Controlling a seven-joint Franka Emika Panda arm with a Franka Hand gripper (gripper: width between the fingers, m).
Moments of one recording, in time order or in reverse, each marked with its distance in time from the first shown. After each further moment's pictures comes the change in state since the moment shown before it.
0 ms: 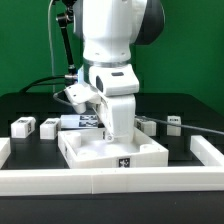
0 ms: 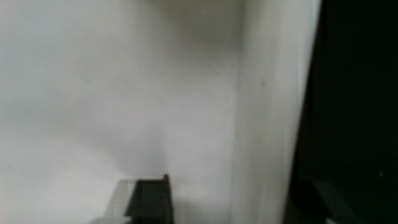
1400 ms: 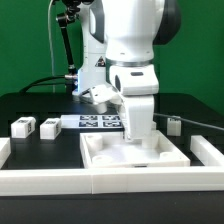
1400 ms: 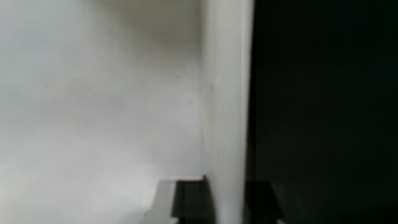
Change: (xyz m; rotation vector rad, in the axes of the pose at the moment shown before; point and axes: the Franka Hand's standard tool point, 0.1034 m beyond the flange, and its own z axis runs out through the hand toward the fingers) arm 0.051 0.045 -0.007 -0.045 0.016 0.221
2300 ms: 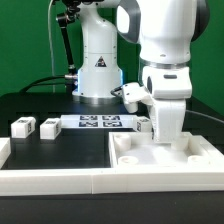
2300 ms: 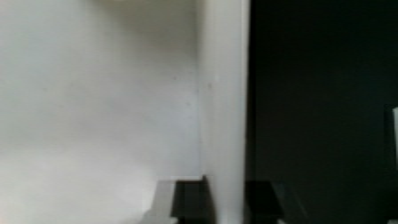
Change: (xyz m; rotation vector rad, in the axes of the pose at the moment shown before) arm 0.039 0.005 -0.001 0.057 -0.013 0.077
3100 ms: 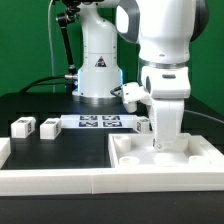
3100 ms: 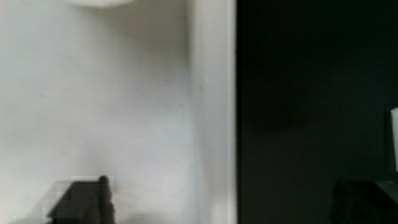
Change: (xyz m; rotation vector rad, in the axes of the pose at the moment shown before) arm 0.000 -0.002 -0.001 0.001 -0.002 0.025
